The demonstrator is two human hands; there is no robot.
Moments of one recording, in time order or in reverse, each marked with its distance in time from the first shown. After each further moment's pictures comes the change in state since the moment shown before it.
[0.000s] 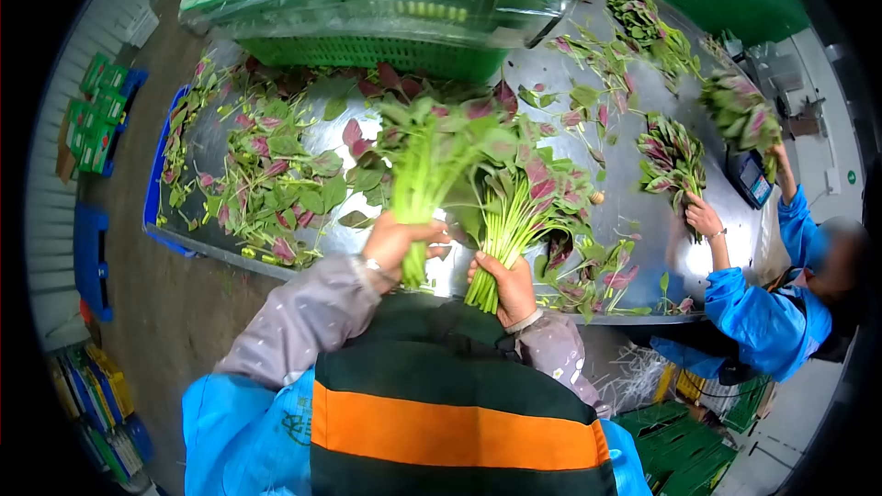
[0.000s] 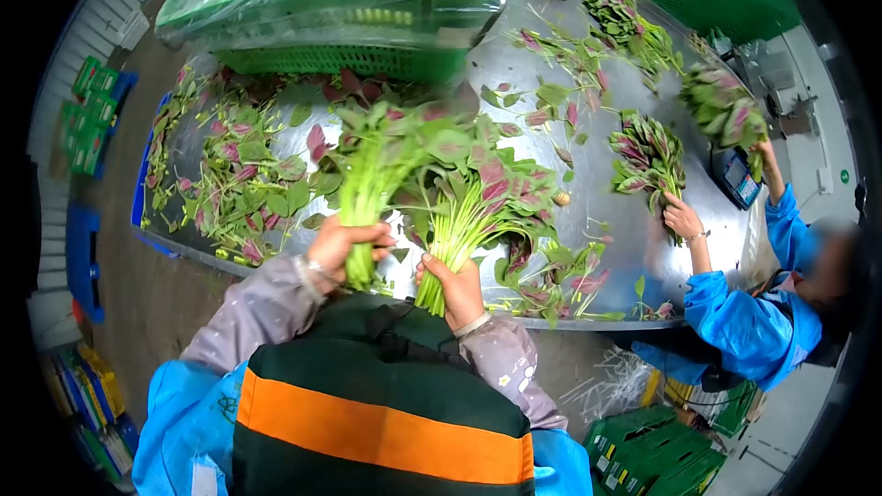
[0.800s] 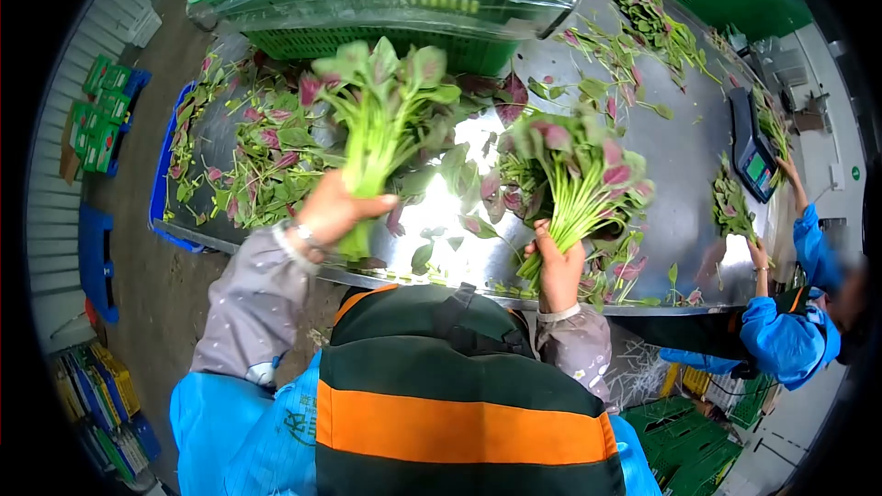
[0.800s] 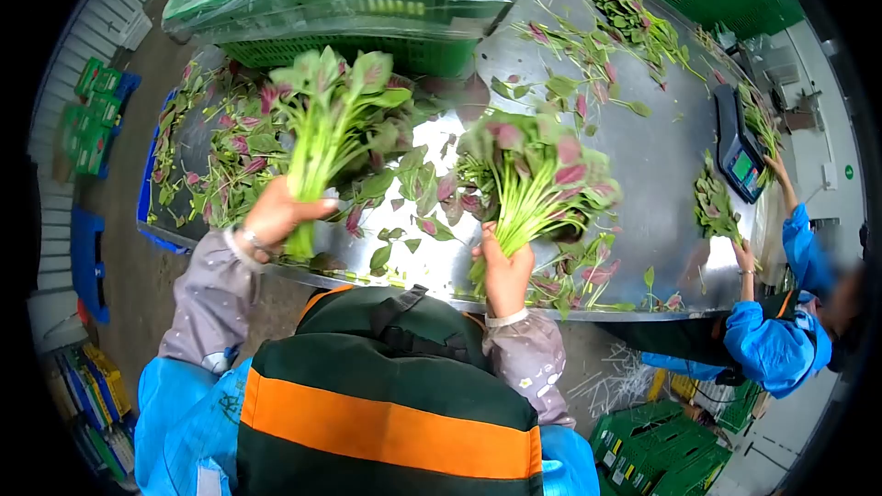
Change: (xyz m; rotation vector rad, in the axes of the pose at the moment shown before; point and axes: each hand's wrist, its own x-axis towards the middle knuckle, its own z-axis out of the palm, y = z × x) left_hand -0.031 0.071 -0.048 0.566 -0.066 0.273; right_hand -0.005 -0.023 -0.012 -0.287 0.290 -0.436
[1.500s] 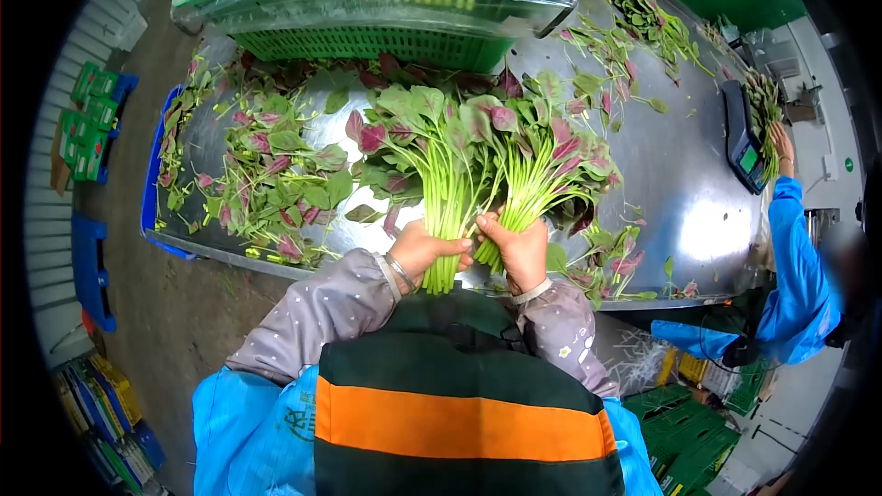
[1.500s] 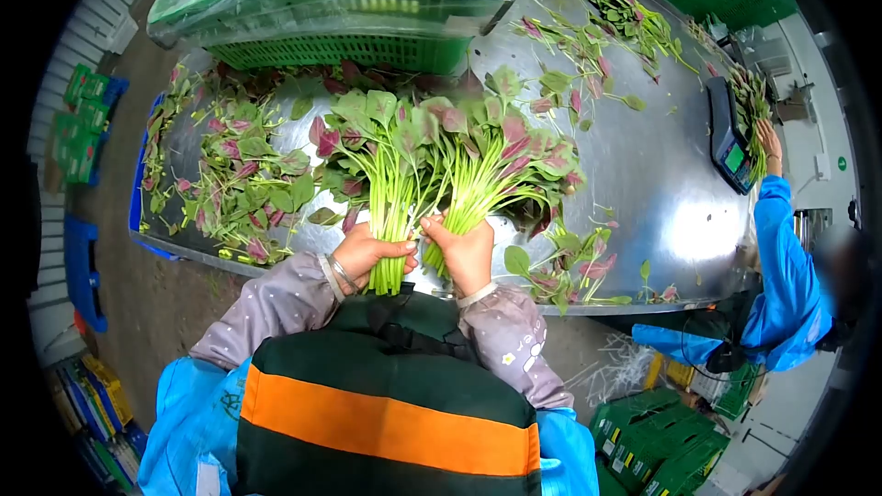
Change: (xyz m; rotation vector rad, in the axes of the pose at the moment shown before) left_hand 0.020 -0.068 0.083 -0.540 -0.199 -0.336; right_hand 0.013 0.003 0.050 0.042 -0.163 0.063
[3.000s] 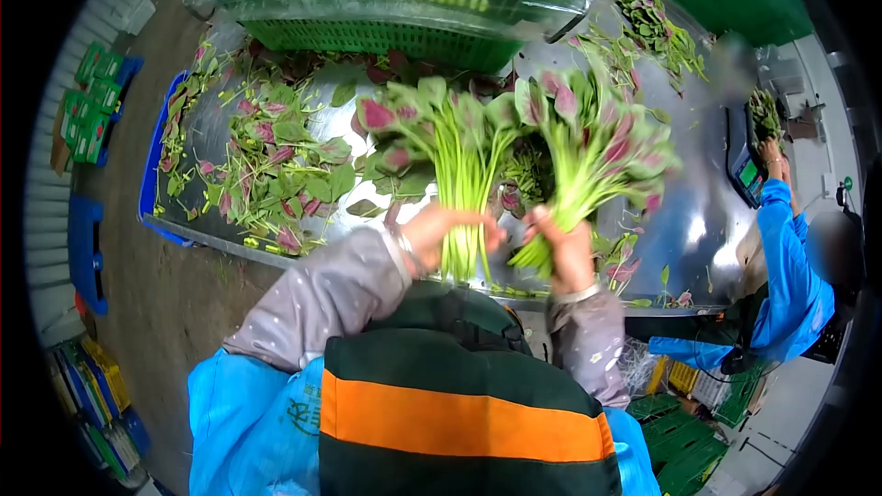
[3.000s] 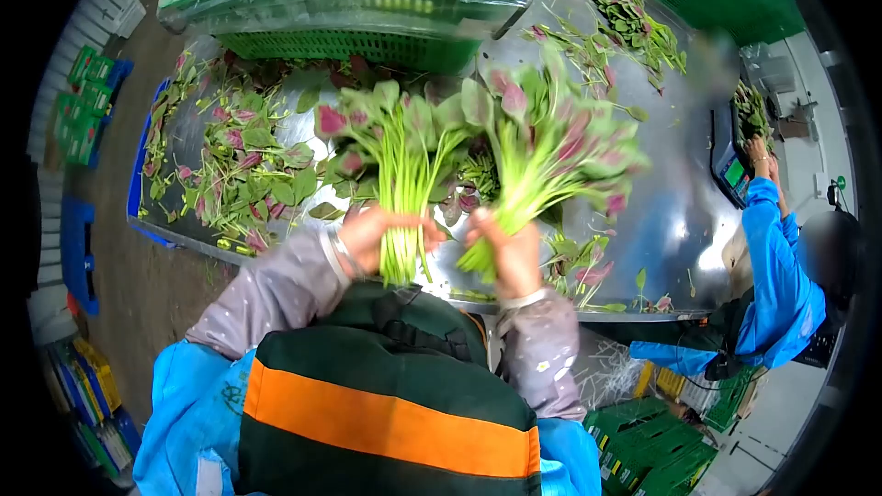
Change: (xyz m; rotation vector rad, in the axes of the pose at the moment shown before) left_hand 0.007 0.028 0.021 -0.187 -0.218 -0.056; right_hand 0.001 -0.044 -0.044 -0.119 -0.037 0.106
